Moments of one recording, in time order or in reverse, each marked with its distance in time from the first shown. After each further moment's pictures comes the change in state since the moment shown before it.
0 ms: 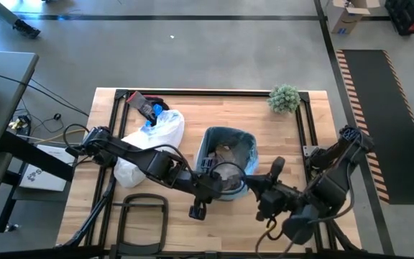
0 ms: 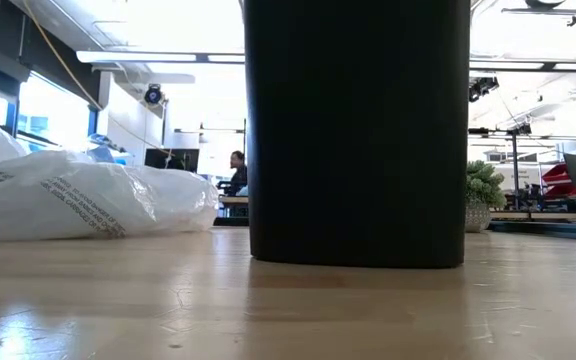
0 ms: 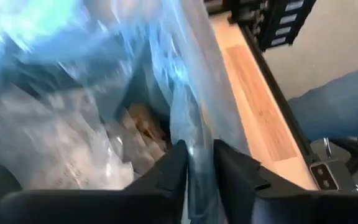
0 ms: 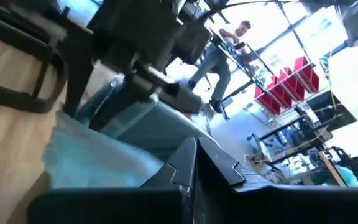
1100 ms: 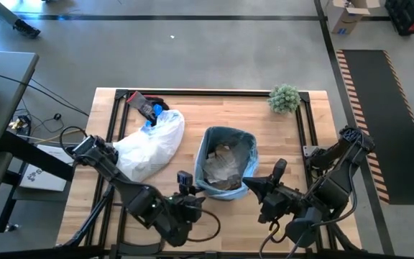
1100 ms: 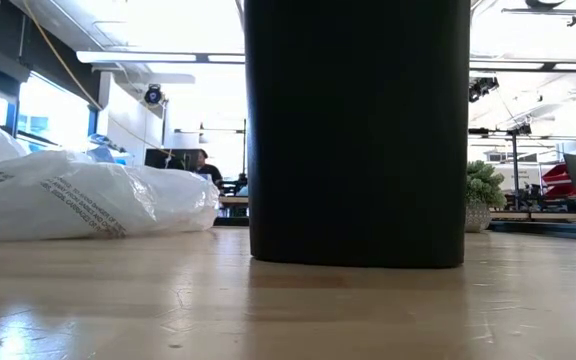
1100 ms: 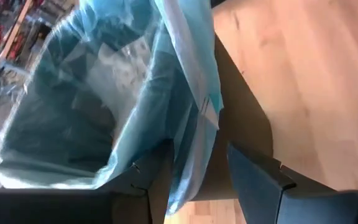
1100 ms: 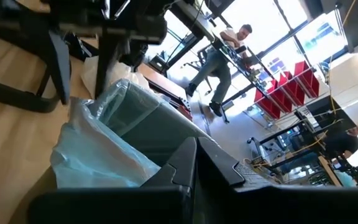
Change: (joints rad) left arm -0.260 0.007 -0.130 -0.131 -0.665 -0.119; right arm 0.023 0.000 0.000 -0.001 0.014 -0.008
